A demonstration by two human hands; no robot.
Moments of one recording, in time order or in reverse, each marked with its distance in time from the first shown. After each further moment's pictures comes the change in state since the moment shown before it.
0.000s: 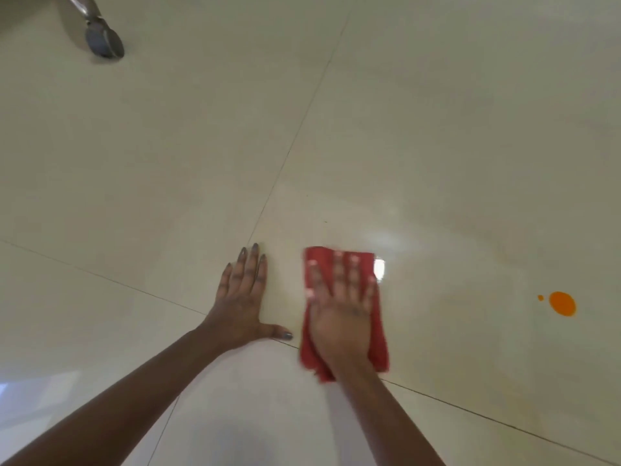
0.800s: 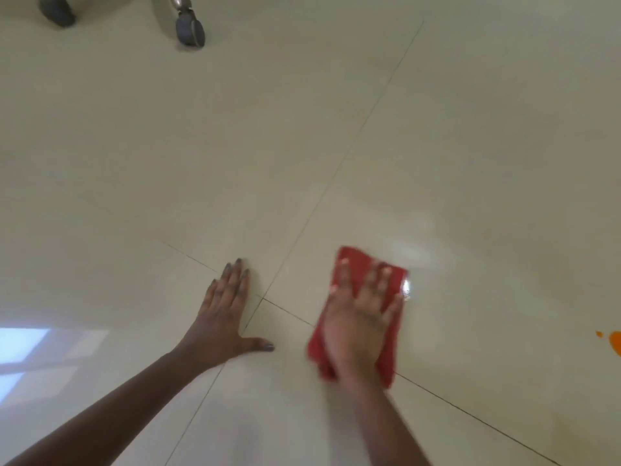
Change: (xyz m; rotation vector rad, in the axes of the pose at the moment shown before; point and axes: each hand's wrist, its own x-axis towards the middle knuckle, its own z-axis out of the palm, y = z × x) left_hand -0.078 -0.058 0.011 -0.078 0.044 -0.158; right_hand -0.009 -0.042 0.013 0.014 0.004 0.108
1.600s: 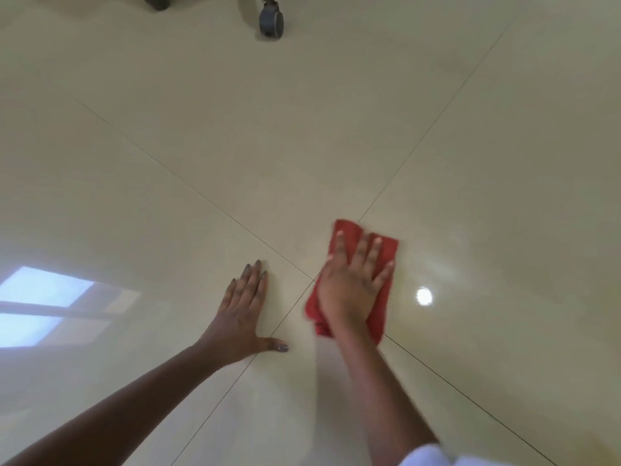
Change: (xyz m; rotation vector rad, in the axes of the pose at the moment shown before) left_hand -0.059 -0.036 0.014 -0.052 0.044 -0.098; right_hand 0.006 -0.084 0.021 -0.020 -0.070 -0.199
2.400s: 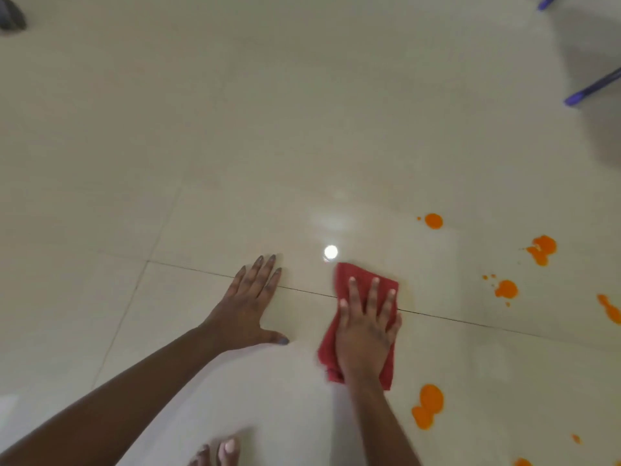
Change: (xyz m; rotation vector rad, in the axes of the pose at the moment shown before) left_hand 0.017 0.192 0.056 0.244 -0.136 0.626; right_hand -0.186 0.227 -0.051 -0.021 0.008 0.552
